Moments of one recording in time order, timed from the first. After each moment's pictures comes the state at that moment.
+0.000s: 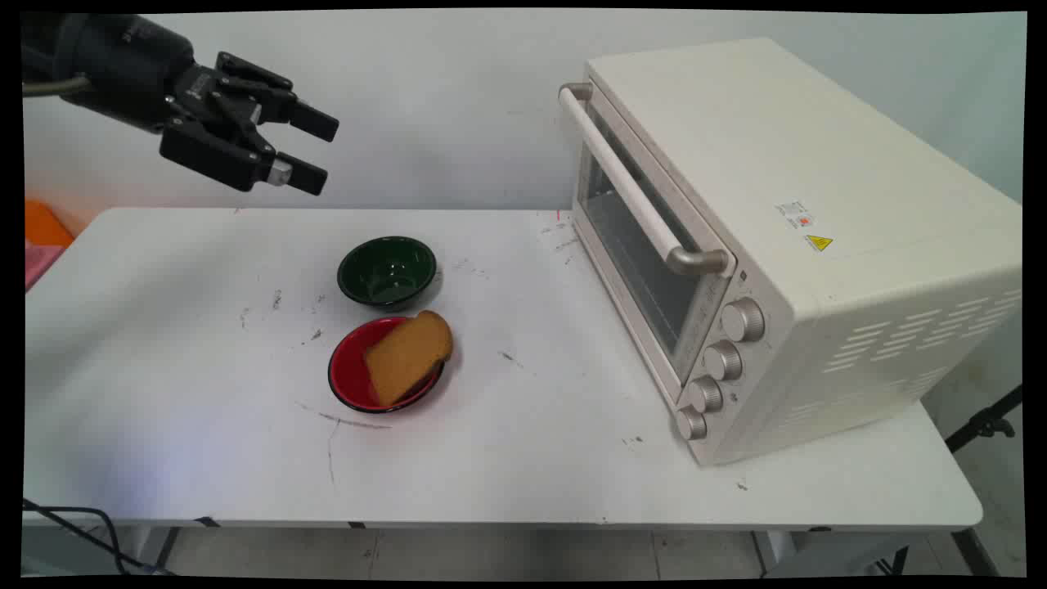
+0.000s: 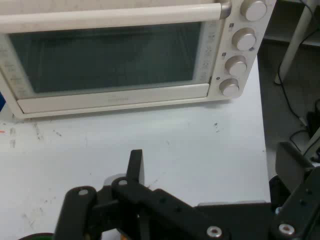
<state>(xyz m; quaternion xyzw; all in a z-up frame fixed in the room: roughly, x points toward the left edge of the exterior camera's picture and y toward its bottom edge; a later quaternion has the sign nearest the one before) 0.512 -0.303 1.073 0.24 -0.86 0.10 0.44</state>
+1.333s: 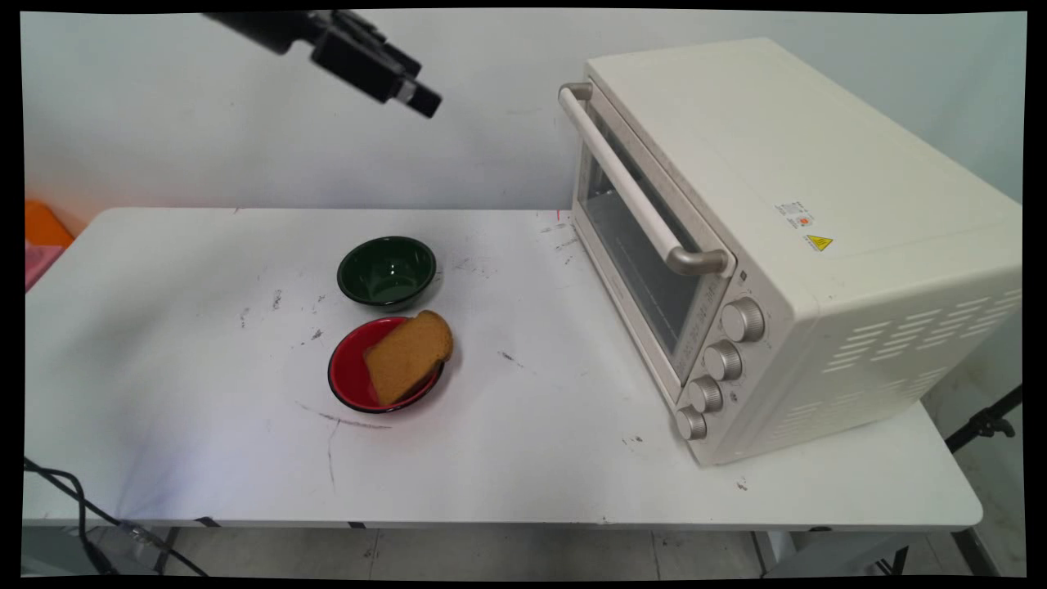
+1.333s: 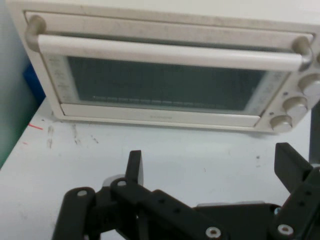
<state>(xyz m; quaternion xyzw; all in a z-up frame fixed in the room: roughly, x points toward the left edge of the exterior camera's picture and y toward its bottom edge) 0.435 -0.385 1.119 0.32 -0.85 0.11 0.39</state>
